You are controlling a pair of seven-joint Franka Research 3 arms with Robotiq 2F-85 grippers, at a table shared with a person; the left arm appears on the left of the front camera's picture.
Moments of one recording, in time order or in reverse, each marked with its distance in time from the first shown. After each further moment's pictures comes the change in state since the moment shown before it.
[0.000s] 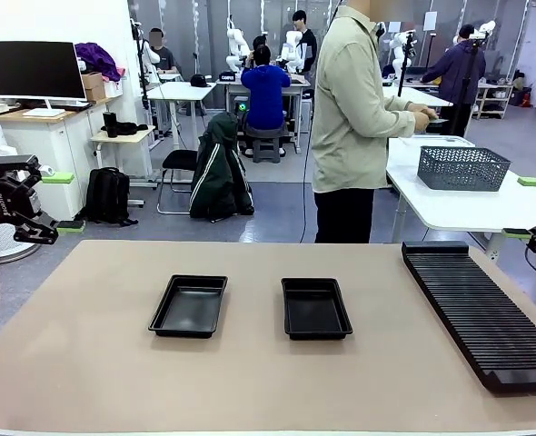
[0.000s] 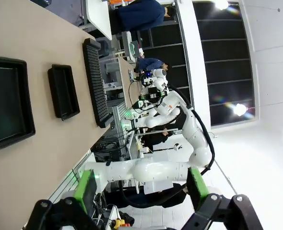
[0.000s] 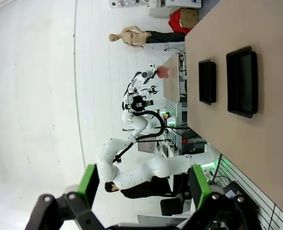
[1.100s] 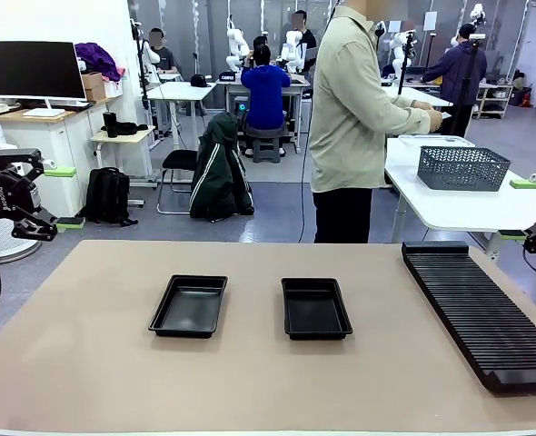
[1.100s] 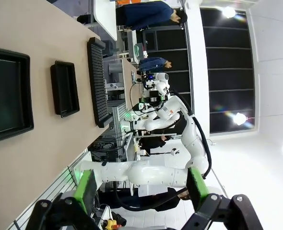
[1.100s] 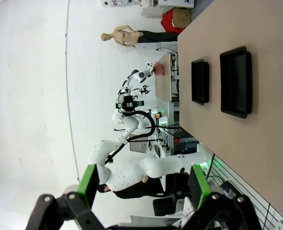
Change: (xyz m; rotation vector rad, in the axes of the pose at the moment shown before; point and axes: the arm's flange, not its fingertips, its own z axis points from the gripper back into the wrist) left arm 0.002 -0.009 -0.002 0.022 -0.013 0.069; right arm -0.001 0.004 -0.009 -0.049 0.000 0.017
